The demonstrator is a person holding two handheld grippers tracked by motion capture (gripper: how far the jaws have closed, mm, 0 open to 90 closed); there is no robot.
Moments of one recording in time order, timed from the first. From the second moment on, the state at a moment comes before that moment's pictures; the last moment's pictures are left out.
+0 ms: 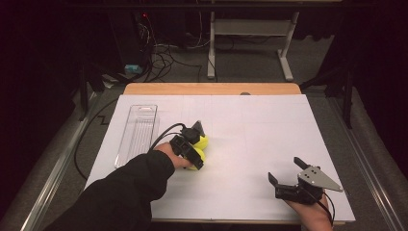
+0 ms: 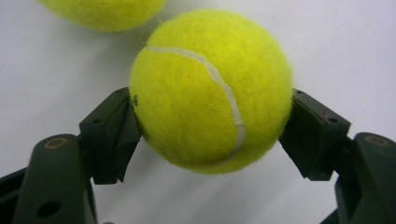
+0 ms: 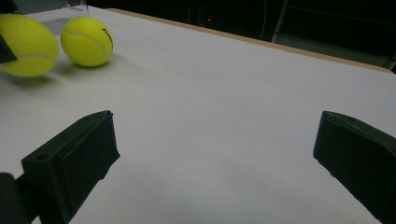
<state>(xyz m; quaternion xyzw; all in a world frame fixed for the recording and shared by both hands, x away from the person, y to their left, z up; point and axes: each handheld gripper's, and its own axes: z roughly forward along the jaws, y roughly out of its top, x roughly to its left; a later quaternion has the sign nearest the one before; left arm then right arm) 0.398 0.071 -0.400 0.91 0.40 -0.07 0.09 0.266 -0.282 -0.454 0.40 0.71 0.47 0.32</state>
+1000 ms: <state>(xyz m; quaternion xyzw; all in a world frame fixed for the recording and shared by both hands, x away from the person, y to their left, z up) 0.406 0.137 -0.328 0.90 0.43 -0.04 0.09 0.265 -0.281 -0.453 0.40 0.71 0.47 0.33</state>
